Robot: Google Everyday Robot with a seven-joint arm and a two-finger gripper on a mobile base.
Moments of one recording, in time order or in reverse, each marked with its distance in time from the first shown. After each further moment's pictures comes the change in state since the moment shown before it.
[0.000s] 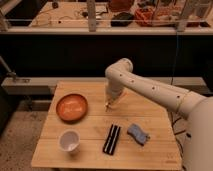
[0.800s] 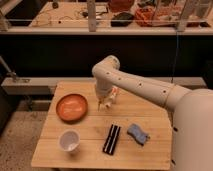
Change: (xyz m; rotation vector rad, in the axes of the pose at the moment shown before) arm -0.042 -0.039 -0.001 0.007 0.009 -0.120
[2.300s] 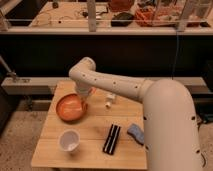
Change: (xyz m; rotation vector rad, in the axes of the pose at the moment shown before) arm -0.076 -0.080 0.034 0.017 -0.004 -0.198
